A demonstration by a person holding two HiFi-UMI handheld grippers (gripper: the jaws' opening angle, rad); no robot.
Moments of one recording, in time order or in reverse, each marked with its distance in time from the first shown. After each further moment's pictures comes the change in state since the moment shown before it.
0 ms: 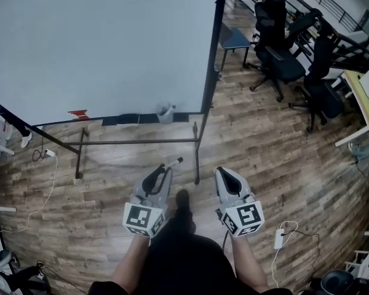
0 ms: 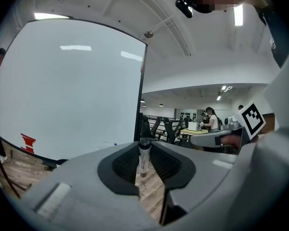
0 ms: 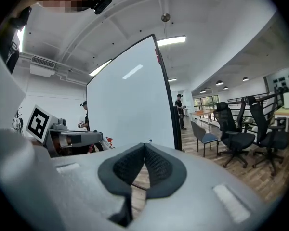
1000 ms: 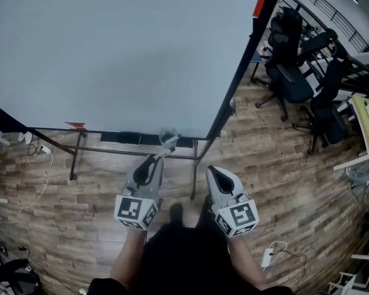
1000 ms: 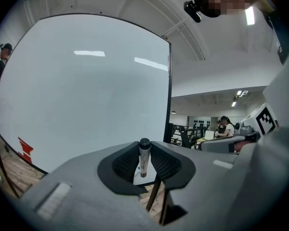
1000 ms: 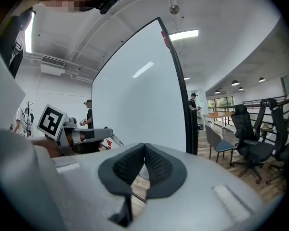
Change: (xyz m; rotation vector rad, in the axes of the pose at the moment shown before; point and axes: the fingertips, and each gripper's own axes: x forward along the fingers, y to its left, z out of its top) left arm 0.097 0.109 0.039 -0.059 -0.089 0.145; right arm 0.134 -0.023 0.046 -0.070 0.003 0.148
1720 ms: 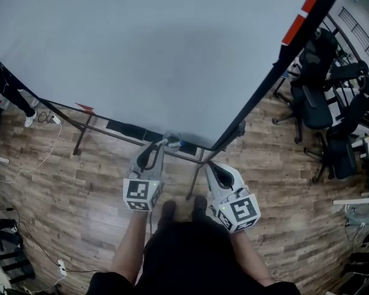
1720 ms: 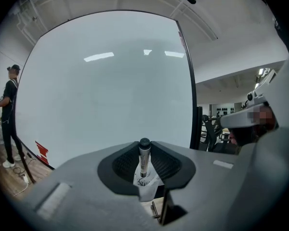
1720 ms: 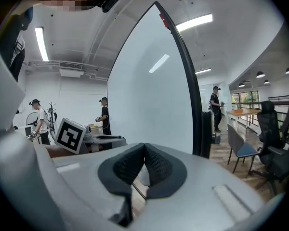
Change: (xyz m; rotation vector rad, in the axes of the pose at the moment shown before) left arm 0.059 0.039 -0.036 0.071 0.086 0.280; right arm 0.053 -0.039 0.016 -0.058 0.063 0.264
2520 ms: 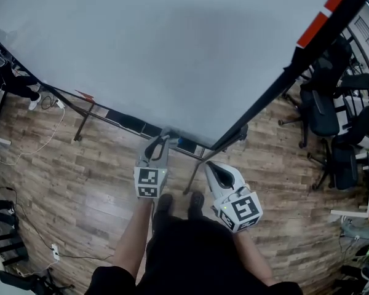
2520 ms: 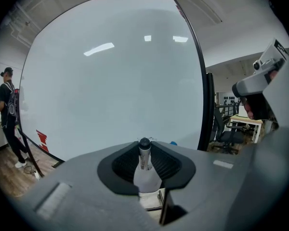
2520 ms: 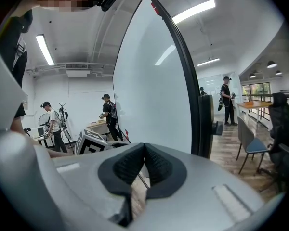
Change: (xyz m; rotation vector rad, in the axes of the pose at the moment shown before) left arm 0.050 -0.004 -0.069 0.049 0.122 0.087; right arm 0.007 -0.022 -0.023 0.010 0.085 0.132
